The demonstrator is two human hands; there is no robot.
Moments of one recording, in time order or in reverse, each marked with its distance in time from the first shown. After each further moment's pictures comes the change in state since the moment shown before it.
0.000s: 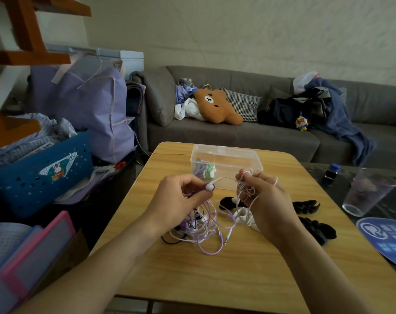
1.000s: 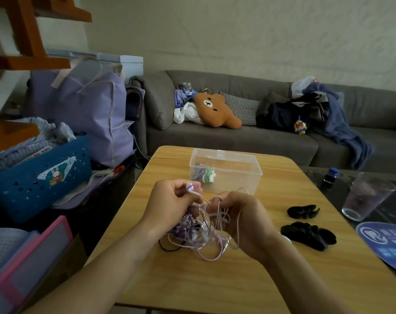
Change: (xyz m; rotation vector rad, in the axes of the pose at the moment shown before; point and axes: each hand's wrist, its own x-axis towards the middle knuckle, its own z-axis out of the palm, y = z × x) left_hand 0.002 0.002 -0.002 -0.119 0.096 -0.157; right_hand -0.016 0.012 0.020 0.025 -0.409 0.227
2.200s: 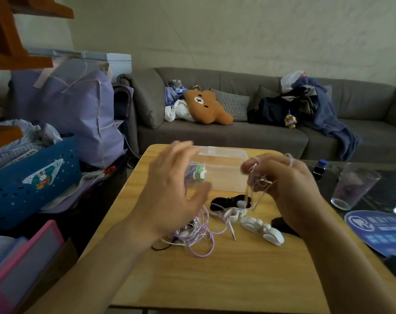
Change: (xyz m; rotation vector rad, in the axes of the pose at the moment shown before) left_hand -0.012 0.036 0.002 0.627 0.062 0.612; right_hand -0.032 -0.064 -0.035 -0.381 0.270 -0.409
